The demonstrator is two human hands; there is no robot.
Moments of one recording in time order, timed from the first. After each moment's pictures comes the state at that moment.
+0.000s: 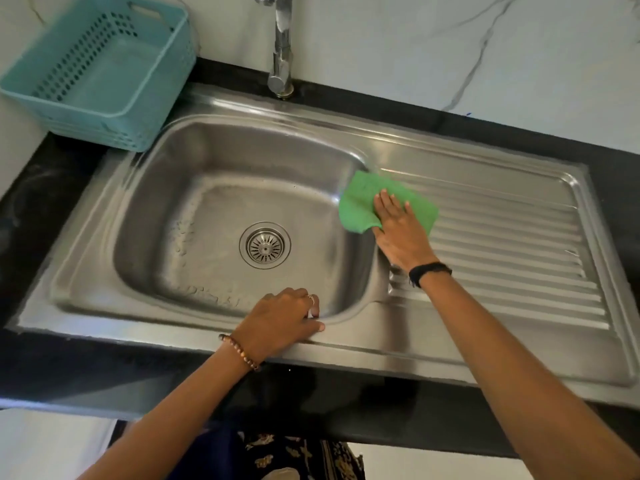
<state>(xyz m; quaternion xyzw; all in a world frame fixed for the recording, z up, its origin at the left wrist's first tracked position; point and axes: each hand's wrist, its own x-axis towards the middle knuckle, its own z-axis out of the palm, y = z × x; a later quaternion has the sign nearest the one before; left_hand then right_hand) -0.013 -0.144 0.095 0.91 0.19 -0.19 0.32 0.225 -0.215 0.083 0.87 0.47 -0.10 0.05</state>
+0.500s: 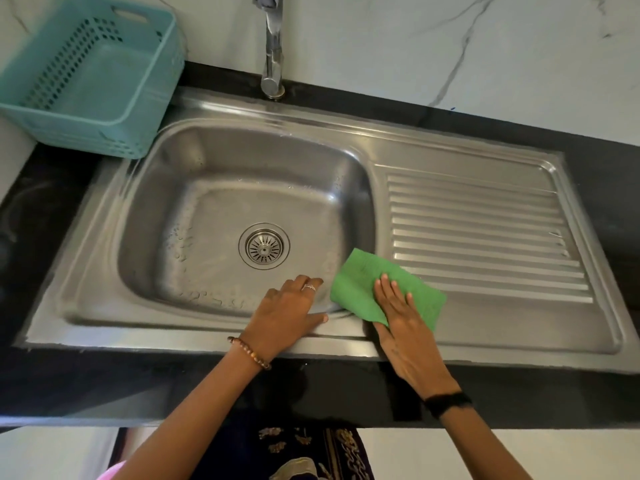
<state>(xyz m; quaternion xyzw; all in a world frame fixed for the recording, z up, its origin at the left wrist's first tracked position) -0.024 -0.139 0.093 0.93 0.19 -0.15 0.28 0.083 -0.320 0.090 0.89 0.42 -0.17 -0.06</state>
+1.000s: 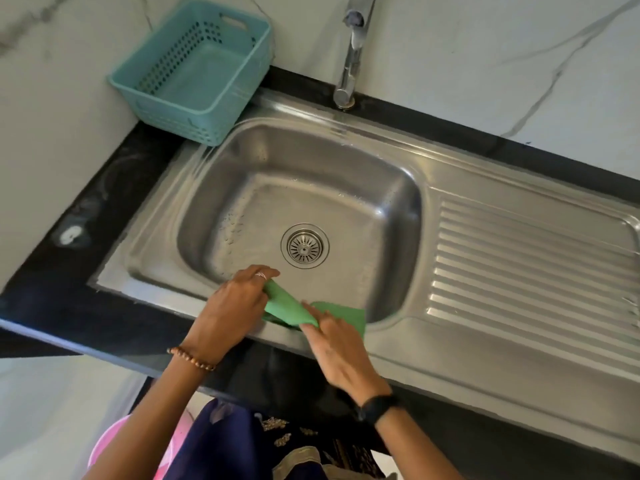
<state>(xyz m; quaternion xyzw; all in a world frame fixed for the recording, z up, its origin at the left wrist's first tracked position) -0.096 -0.099 0.122 0.87 0.37 -0.04 0.32 0.017 -0.229 0.102 0.79 0.49 -0.35 -0.16</state>
